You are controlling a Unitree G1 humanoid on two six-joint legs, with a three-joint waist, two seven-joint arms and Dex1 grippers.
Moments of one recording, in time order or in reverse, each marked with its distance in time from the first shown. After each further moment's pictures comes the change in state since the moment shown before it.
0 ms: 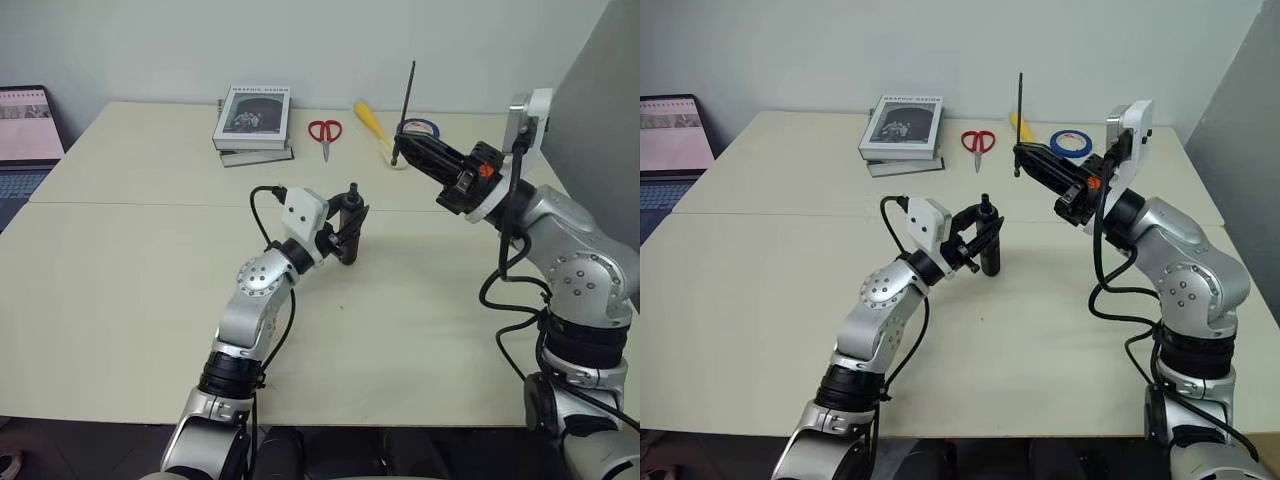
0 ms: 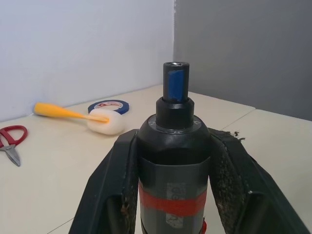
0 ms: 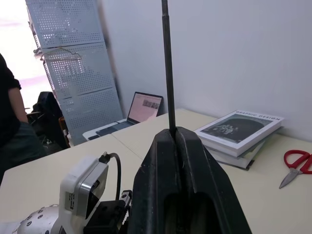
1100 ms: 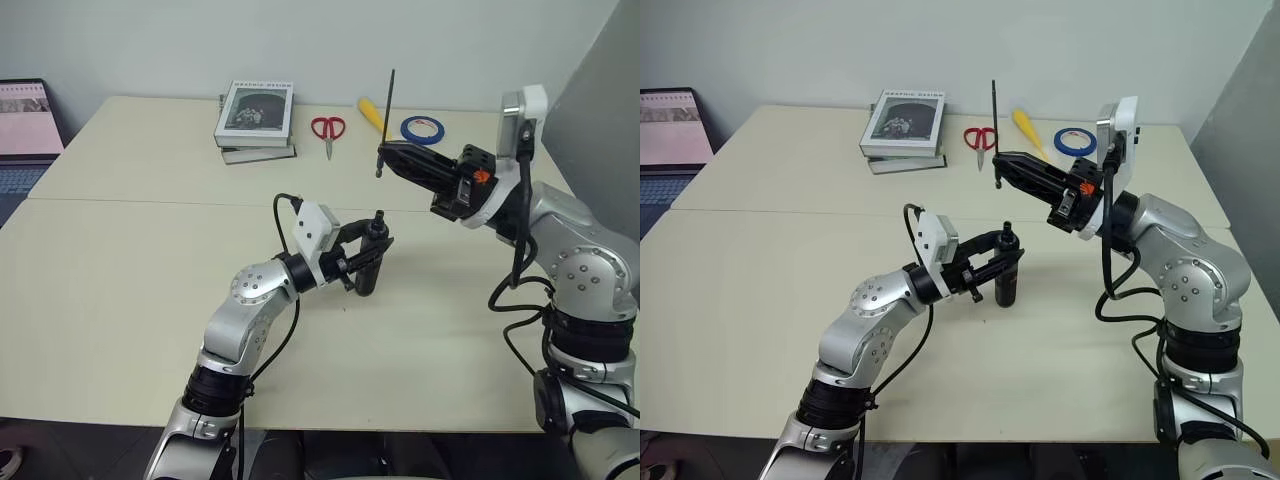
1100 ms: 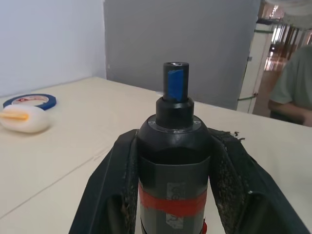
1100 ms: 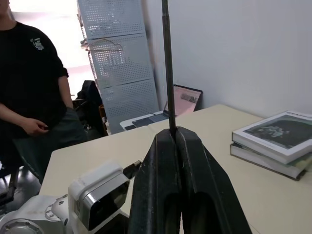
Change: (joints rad) left arm 0.067 0.061 -0.053 -0.188 -0.122 0.167 -0.201; right arm 0.010 -0.063 0.046 -0.031 0.067 -0.018 0.076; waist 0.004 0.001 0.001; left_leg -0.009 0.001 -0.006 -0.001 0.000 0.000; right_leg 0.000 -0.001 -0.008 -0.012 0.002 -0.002
